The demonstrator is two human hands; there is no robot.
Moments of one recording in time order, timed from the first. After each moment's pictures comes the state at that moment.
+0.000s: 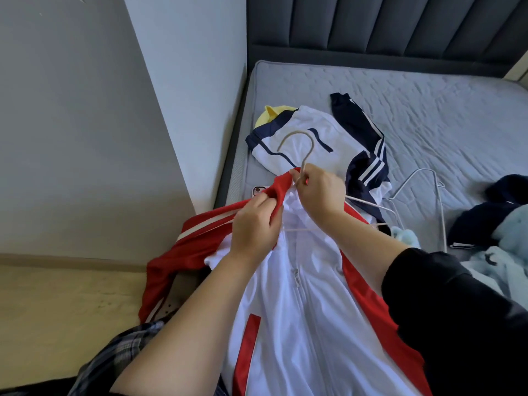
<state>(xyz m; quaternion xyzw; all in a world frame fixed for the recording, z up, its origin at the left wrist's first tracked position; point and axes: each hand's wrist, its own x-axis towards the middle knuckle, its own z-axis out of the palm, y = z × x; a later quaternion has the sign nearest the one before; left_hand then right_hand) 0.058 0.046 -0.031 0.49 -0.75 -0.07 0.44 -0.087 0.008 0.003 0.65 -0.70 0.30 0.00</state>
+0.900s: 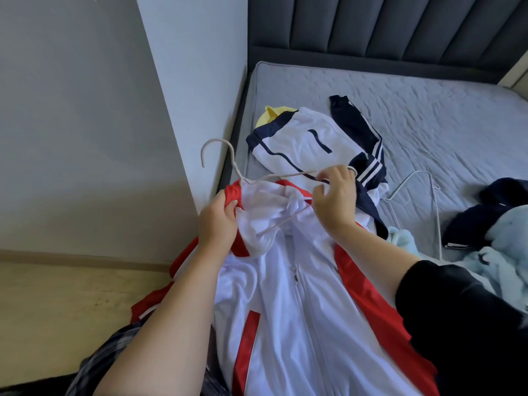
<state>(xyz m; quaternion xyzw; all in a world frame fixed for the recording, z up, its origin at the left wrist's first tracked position) 0.110 0.039 -0.036 0.63 -0.59 -0.26 0.44 -0.107 0.024 -0.014 0.62 -0.65 0.43 0.02</state>
